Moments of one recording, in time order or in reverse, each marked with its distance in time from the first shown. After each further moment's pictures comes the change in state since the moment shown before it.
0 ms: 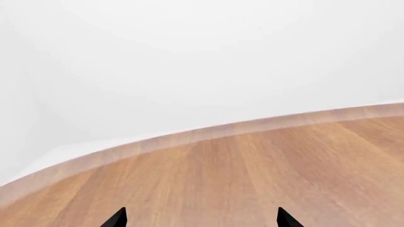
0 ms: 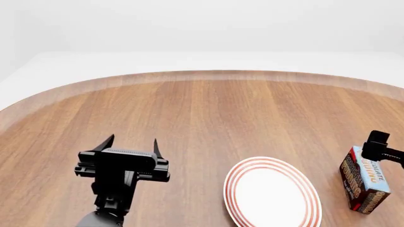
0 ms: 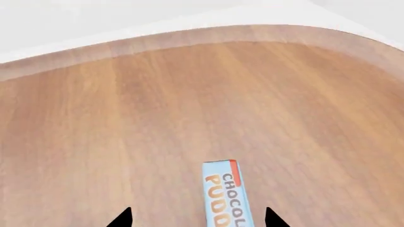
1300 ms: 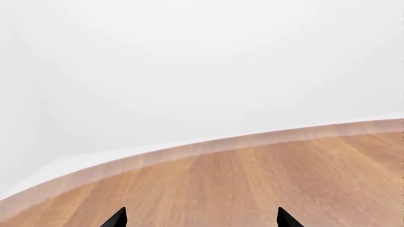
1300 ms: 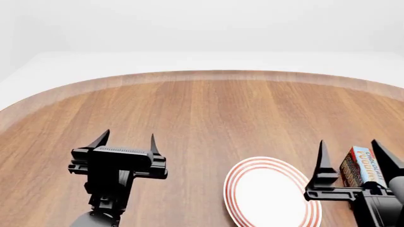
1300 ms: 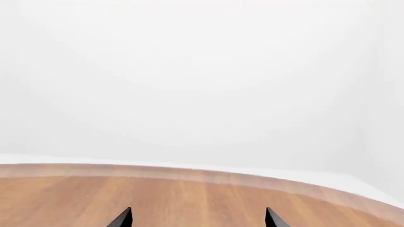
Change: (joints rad) left arm 0.003 -0.025 -0.006 0.069 -0.022 -0.007 -0.026; right arm -0.755 -0.316 0.034 -0.911 -0.296 -0.632 0.032
